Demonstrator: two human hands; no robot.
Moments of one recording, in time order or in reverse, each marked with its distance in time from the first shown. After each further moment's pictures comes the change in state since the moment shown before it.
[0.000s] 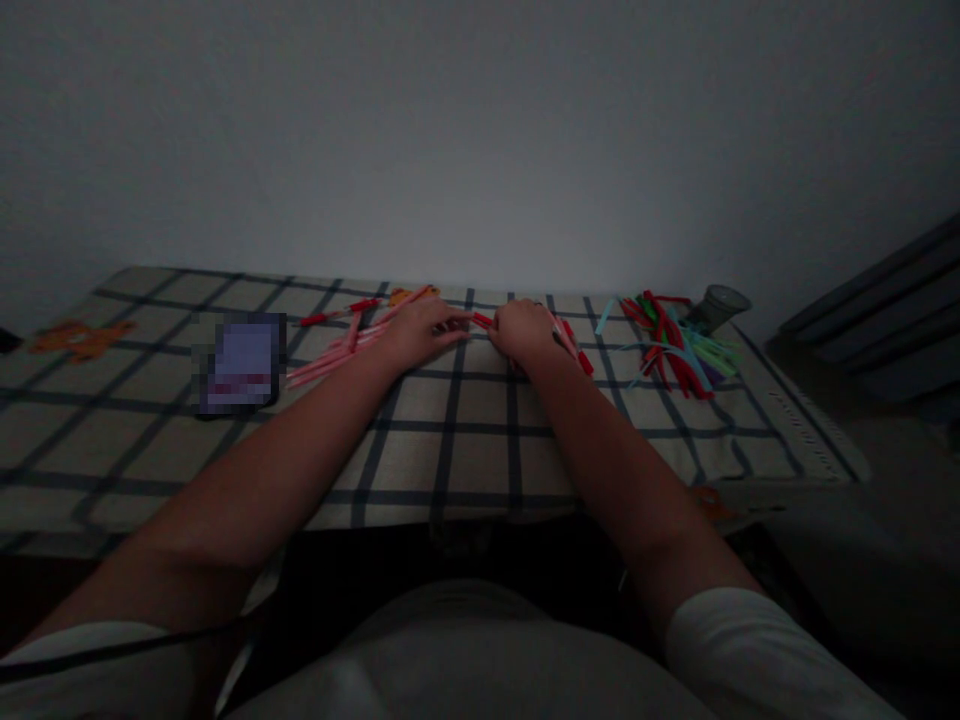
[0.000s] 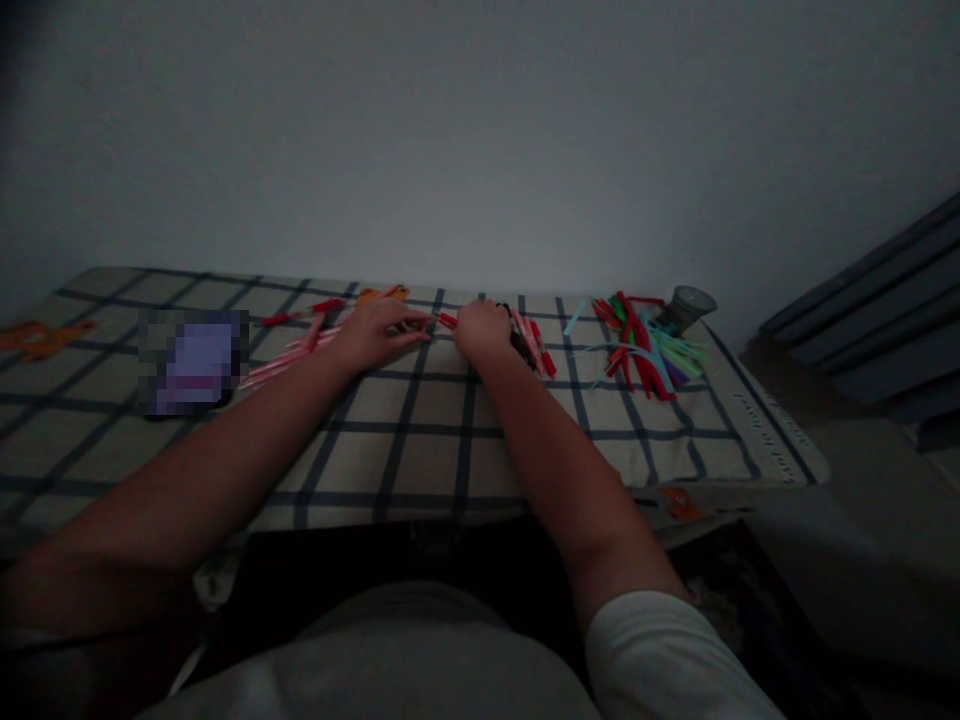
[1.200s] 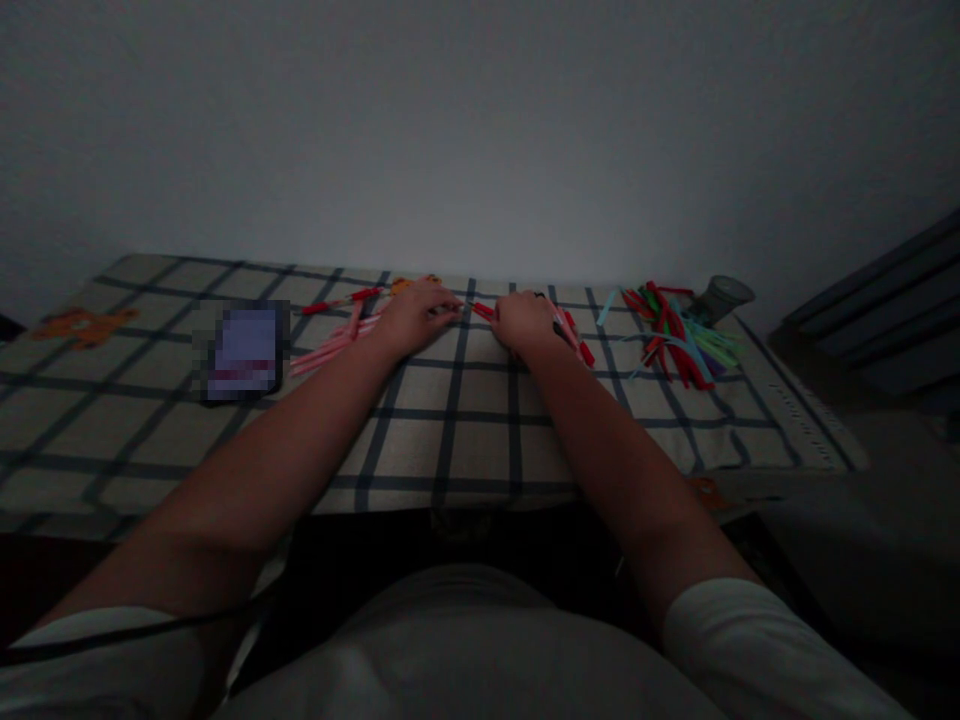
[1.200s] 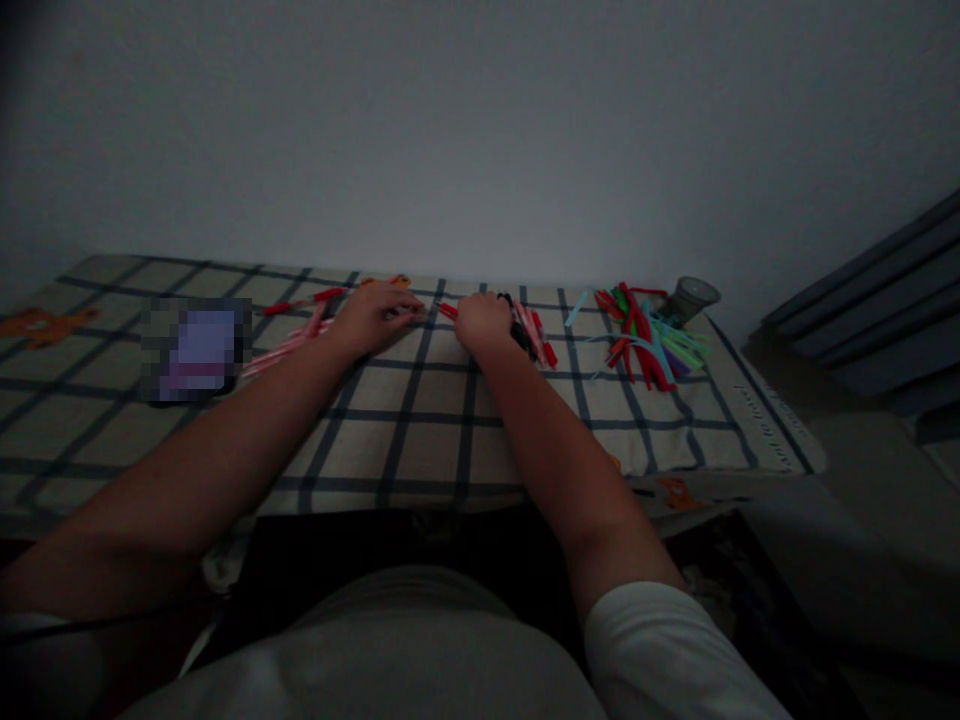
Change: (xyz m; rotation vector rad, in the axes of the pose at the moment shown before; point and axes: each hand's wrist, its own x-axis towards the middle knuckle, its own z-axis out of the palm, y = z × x) left_hand 0.004 -0.006 -0.002 0.016 0.034 -0.065; right_hand -0.001 0.000 0.006 0.018 0.029 -0.009
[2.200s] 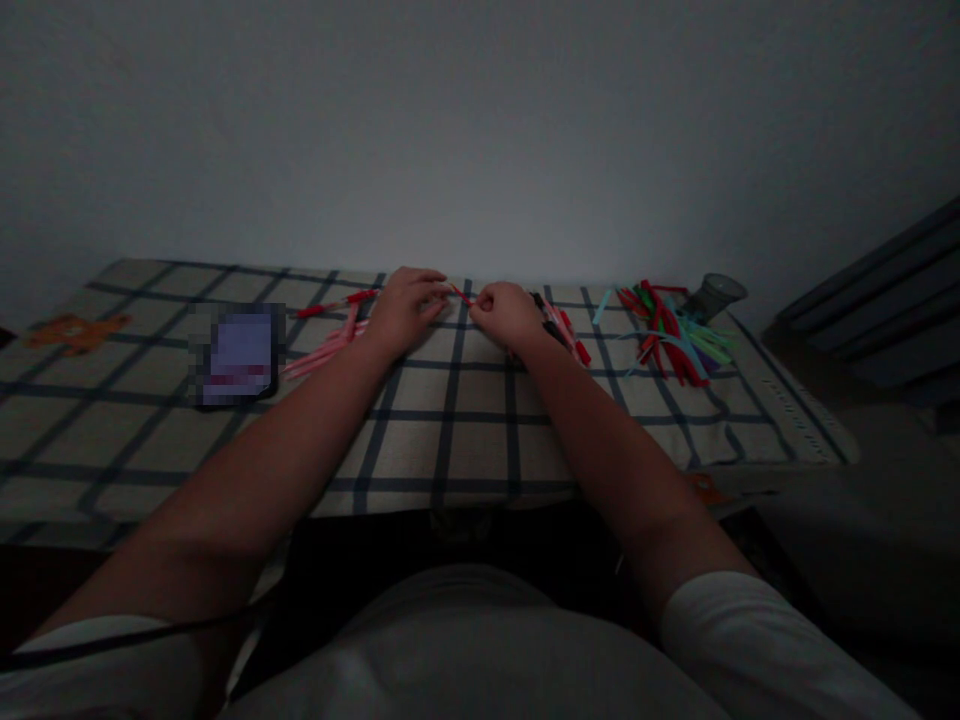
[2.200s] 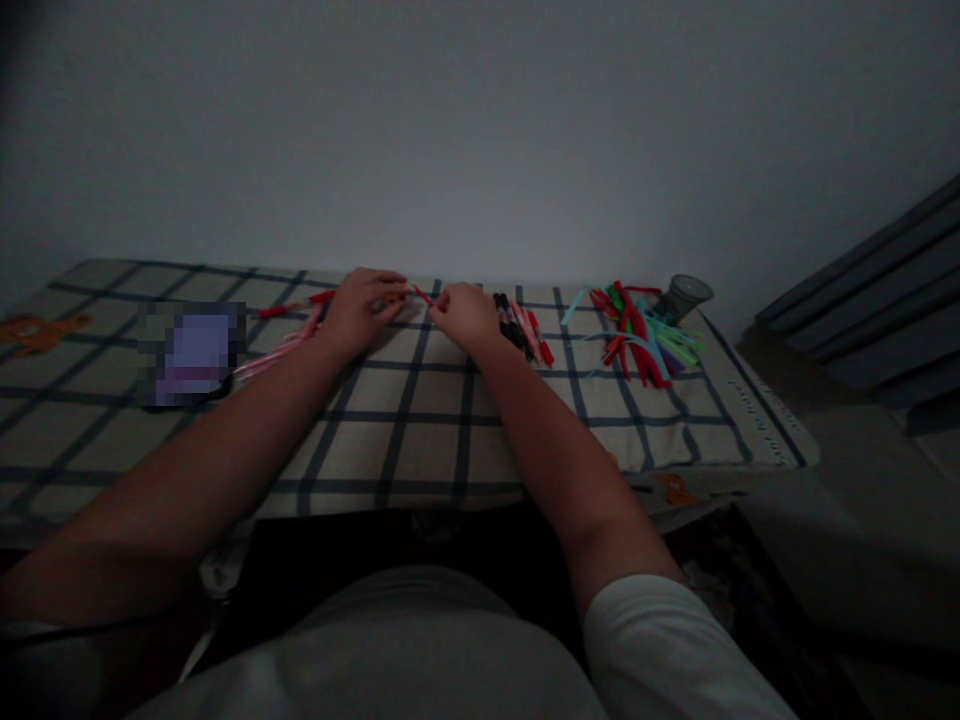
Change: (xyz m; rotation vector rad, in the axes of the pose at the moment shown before) left_hand 0.001 -0.003 -0.007 0.060 0.114 -0.044; right_hand 0.002 -0.005 -0.001 0.383 0.129 -0.017
